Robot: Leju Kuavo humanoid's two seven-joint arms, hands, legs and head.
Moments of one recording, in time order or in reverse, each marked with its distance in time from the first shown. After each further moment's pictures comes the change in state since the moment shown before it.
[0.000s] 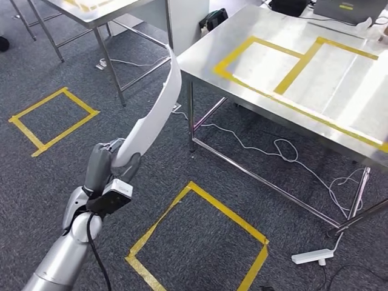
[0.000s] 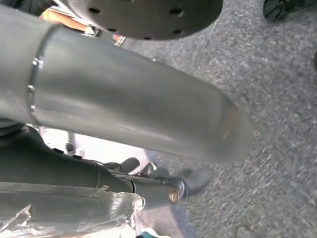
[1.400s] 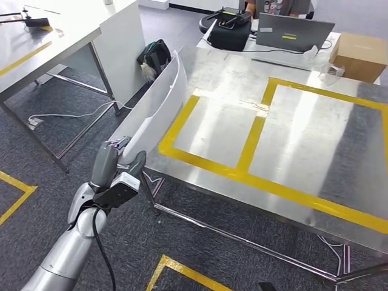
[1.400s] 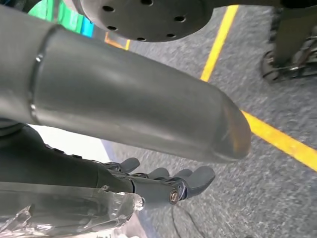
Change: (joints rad) left arm -0.042 -0.008 -0.014 0.082 -0.006 -0.026 0.020; right arm -0.007 0.000 0.014 0.012 0.024 0.009 -0.033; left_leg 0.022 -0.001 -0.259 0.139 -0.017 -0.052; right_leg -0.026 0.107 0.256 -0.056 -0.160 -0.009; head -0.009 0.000
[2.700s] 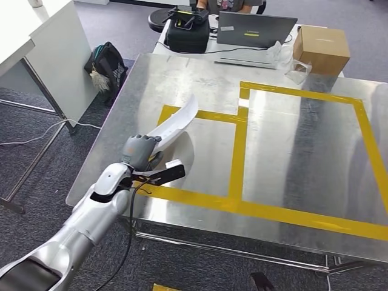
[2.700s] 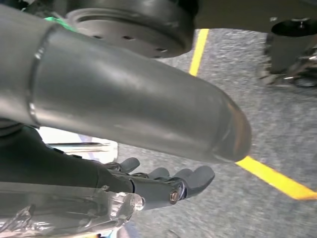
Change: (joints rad) left arm -0.308 -0.035 -0.165 0.499 -0.566 -0.046 0.422; right arm -0.041 0.012 0.037 -0.006 0.027 0.043 0.003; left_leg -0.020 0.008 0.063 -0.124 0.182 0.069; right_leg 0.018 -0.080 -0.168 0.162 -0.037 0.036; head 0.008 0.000
